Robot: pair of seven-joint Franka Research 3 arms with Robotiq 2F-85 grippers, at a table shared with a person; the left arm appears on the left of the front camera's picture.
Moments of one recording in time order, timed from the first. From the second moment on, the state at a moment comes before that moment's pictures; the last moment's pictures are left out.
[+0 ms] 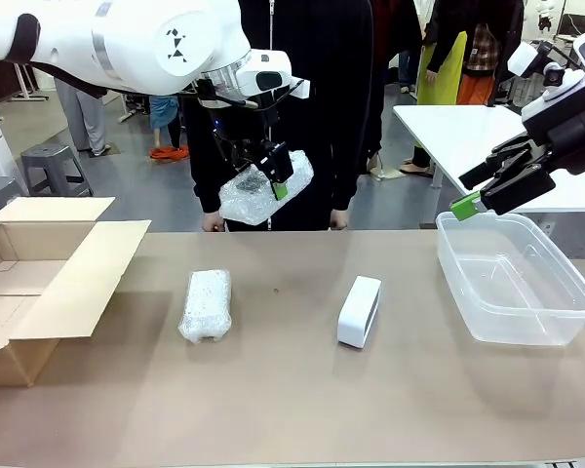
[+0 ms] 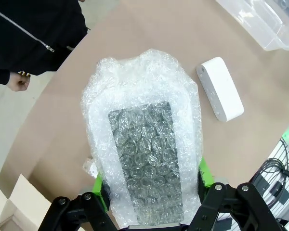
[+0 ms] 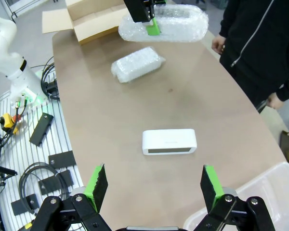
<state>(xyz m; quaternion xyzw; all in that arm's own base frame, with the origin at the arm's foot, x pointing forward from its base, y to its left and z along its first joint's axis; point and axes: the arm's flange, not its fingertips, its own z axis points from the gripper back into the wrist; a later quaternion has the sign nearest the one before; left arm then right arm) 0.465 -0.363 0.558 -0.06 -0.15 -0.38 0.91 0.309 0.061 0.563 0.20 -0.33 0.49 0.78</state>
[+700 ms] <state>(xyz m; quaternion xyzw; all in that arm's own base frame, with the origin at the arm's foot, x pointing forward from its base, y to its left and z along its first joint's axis) 0.496 -0.285 0.572 -0.04 -0.13 -0.26 0.96 0.309 0.061 0.563 0.20 -0.33 0.49 0.78</state>
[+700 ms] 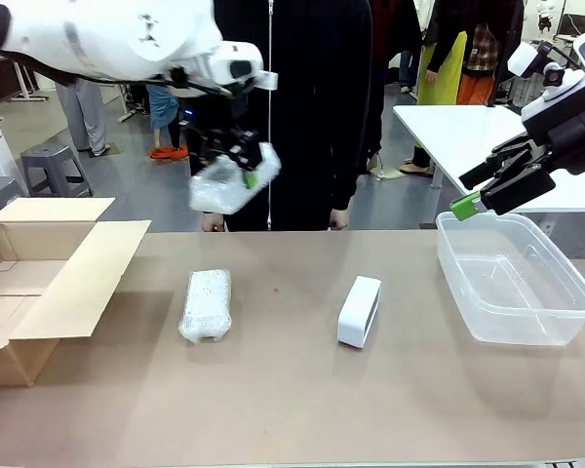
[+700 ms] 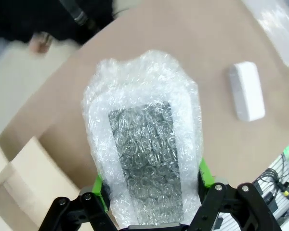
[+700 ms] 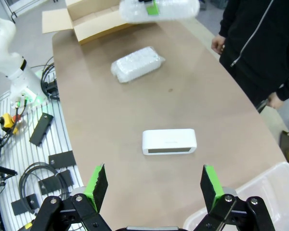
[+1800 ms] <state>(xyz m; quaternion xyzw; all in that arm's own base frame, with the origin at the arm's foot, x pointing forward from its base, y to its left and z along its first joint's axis) 0.436 0.019 0.477 0.00 -0.10 0.13 0.99 0.309 0.060 0.563 0.20 -0.33 0.49 0.78</state>
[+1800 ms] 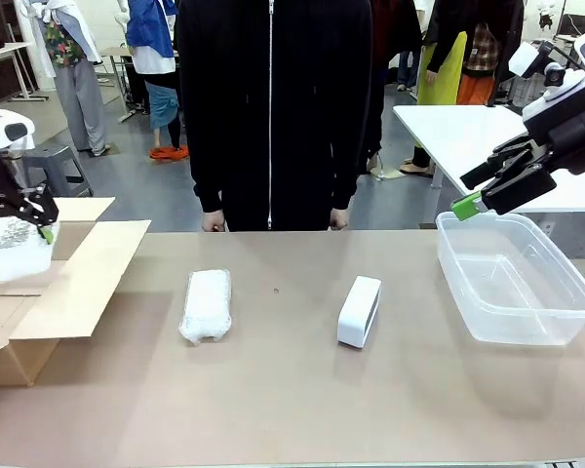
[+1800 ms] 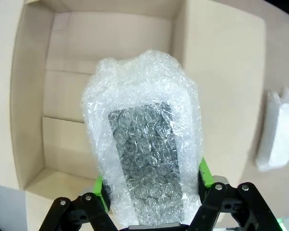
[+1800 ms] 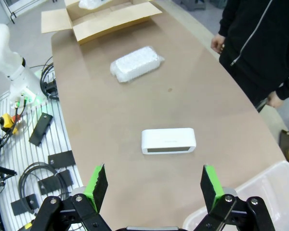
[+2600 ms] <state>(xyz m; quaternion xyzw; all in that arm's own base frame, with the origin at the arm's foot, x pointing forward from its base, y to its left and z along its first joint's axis) 0.488 0.066 0.388 0.01 -0.09 0.24 0.97 0.309 0.060 0.563 0.20 -0.33 0.49 0.78</state>
